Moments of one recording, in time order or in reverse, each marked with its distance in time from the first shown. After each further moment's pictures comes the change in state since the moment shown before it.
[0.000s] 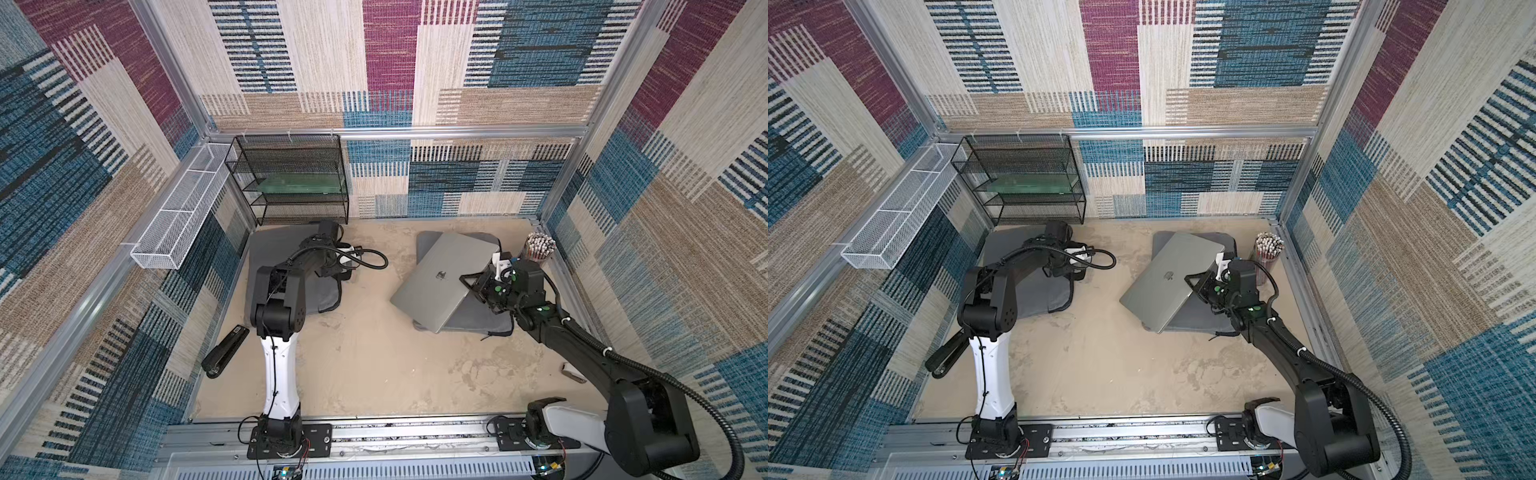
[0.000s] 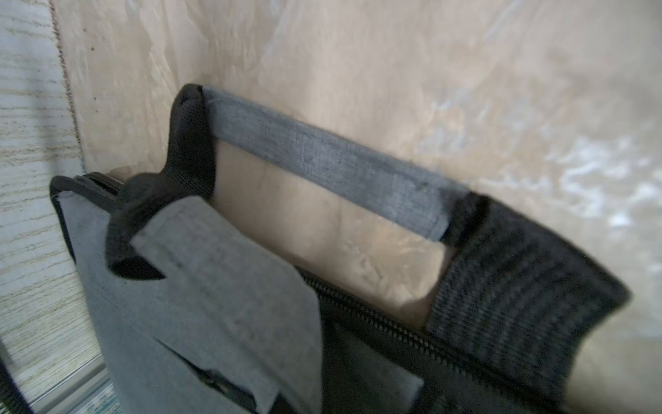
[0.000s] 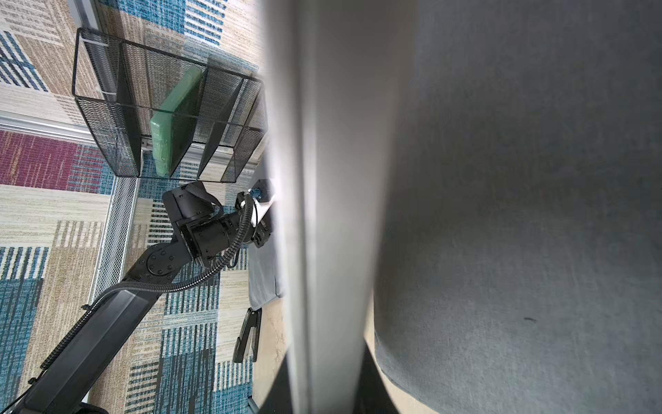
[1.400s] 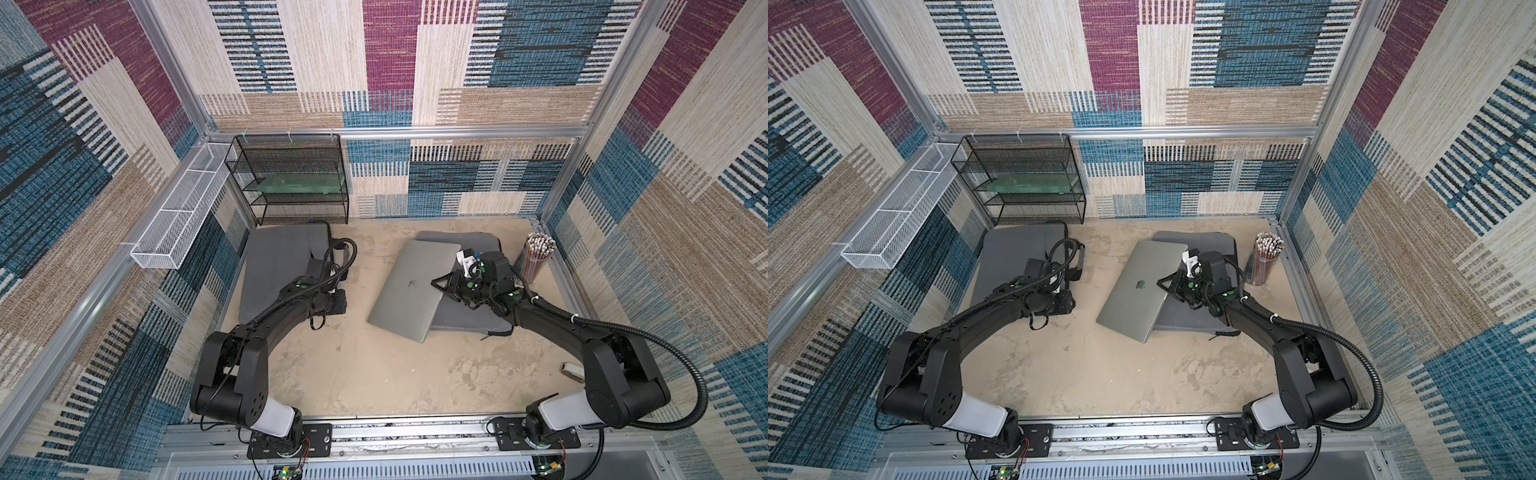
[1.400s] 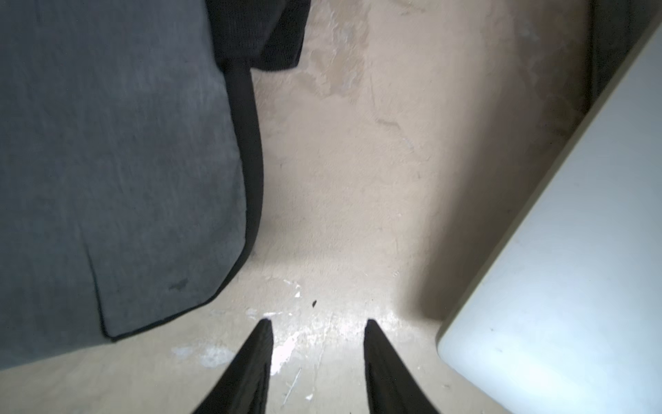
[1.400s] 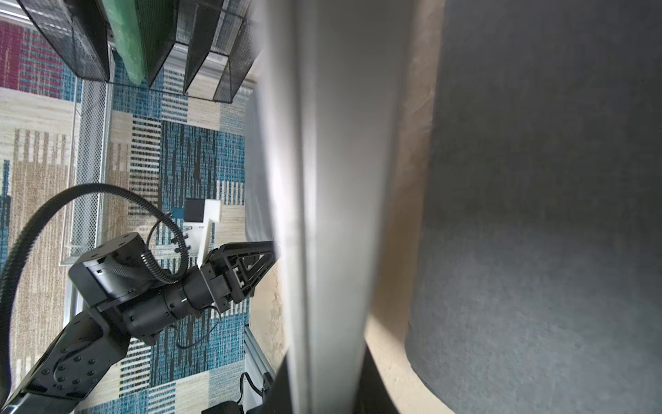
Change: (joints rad) left arm -0.082 -0.692 -0.774 0.069 0.294 -1.488; right arm 0.173 0.241 0.147 0.006 -0.090 -0.068
